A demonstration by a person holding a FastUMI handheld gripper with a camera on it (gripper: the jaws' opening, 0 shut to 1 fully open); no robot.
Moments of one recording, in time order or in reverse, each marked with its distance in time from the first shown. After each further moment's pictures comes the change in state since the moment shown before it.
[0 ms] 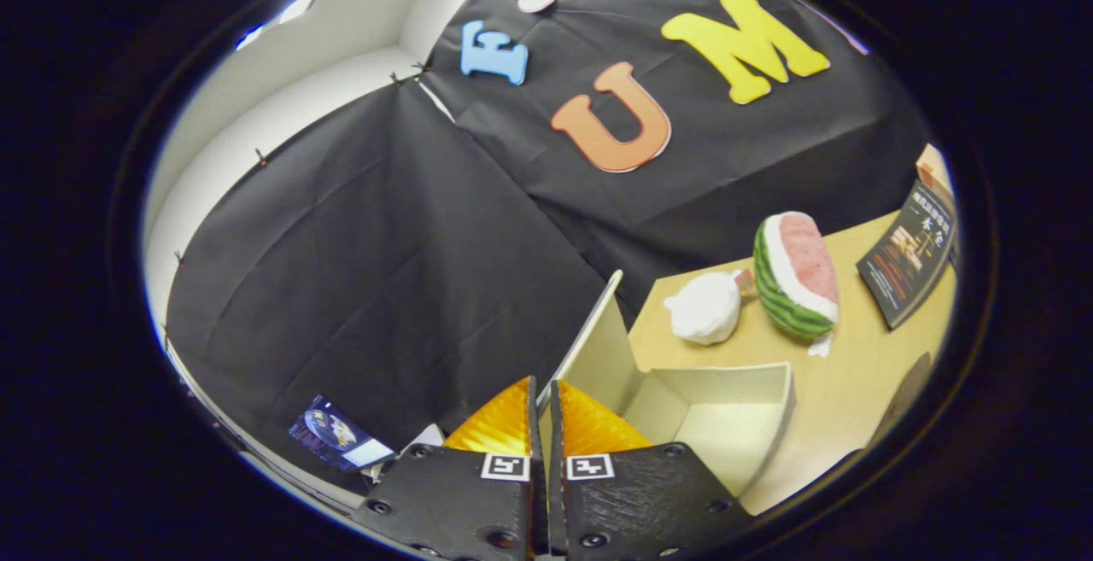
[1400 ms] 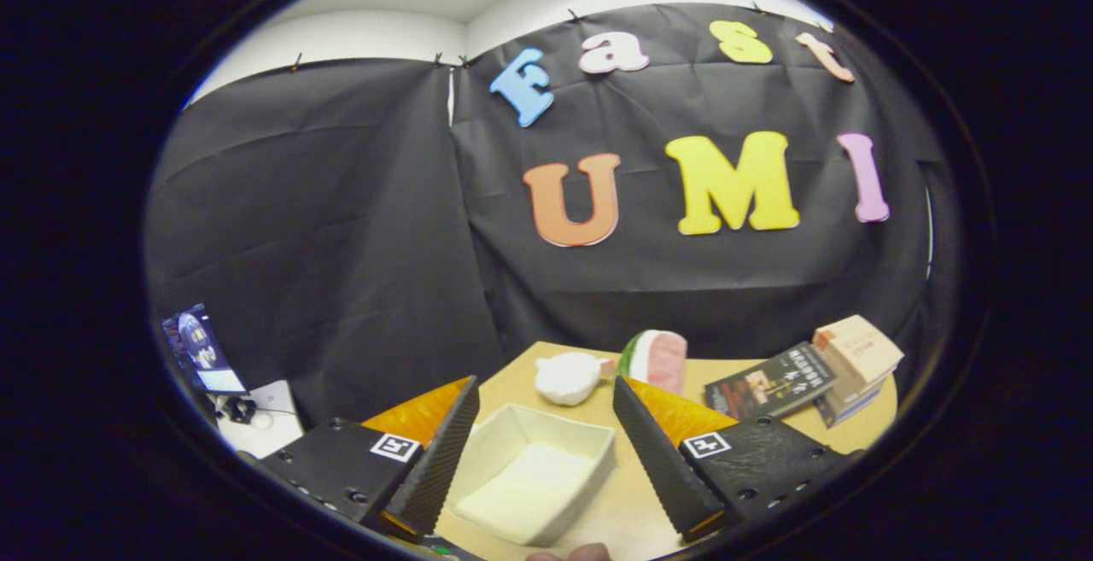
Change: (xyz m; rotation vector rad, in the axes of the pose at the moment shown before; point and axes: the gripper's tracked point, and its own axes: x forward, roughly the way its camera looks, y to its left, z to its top) arm -0.146 -0.090 0.052 -0.406 -0.209 -0.444
